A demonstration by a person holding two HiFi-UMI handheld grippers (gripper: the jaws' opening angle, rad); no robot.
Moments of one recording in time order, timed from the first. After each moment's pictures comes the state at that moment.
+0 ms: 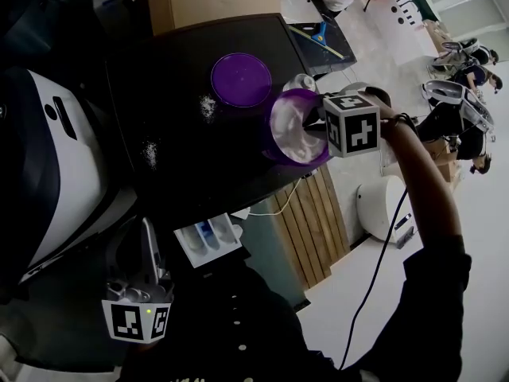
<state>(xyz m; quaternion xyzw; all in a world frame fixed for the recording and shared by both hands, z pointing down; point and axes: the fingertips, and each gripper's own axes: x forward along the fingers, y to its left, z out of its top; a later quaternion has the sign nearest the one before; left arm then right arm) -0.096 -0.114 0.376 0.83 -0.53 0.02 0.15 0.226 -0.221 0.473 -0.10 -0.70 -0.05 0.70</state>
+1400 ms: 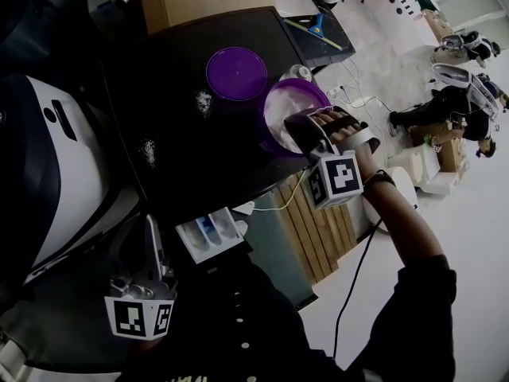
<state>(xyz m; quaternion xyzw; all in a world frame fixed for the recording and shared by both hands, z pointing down) -0.083 -0.109 0.375 0.84 -0.51 0.03 0.15 0.186 -0.215 0.470 0.15 -0.72 -0.31 0.61</state>
